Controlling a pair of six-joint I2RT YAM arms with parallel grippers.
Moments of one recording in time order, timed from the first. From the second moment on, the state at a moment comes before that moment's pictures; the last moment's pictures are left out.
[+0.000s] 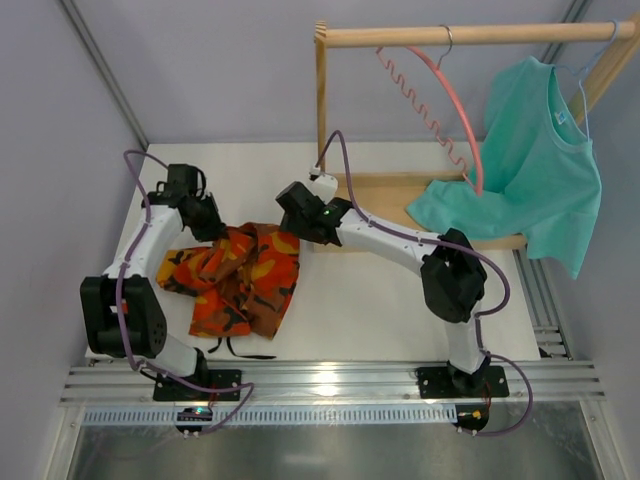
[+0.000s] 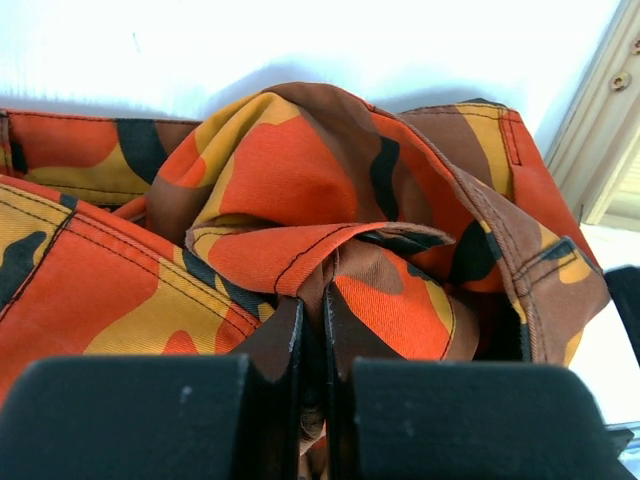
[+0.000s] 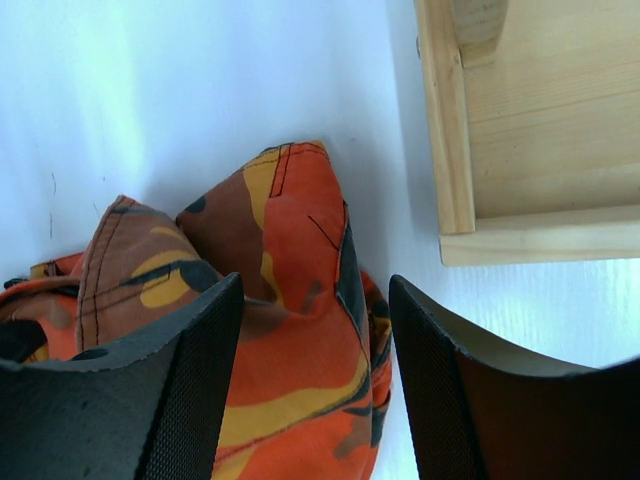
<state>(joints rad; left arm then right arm) -0.02 1.52 1.20 -0.76 0.17 -0.40 0.89 1.97 1.66 -0.56 0.42 1.03</state>
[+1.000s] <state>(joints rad) -0.10 1.44 1.22 -0.66 0.65 -0.60 1.16 1.28 1.26 -0.56 0.68 0.91</state>
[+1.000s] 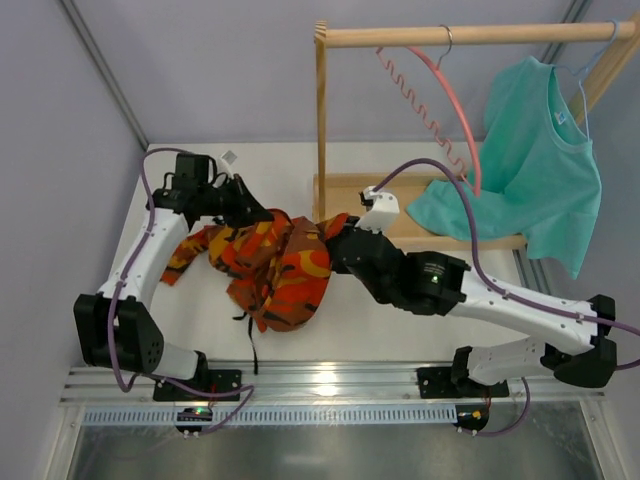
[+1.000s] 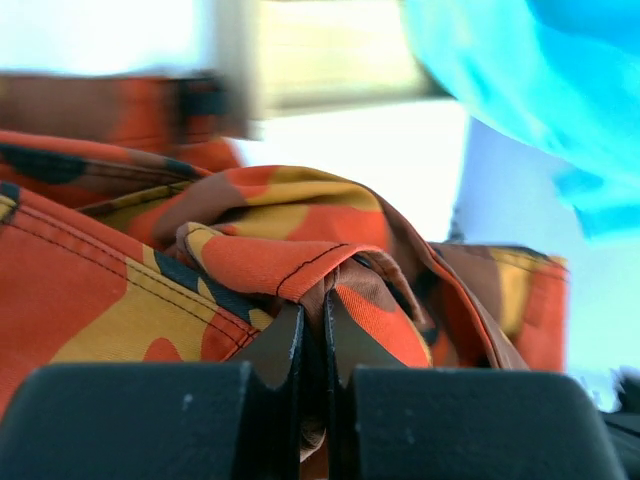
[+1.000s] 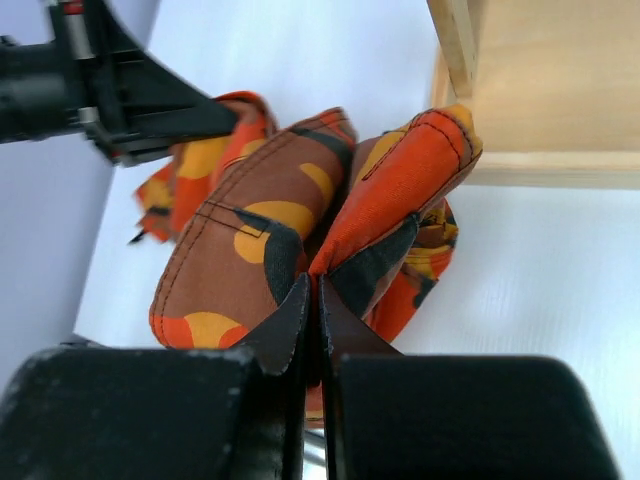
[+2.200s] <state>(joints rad) -0.03 1.42 1.29 -0.87 0.04 -0.44 1.20 1.43 1.24 -0.33 0.40 0.59</state>
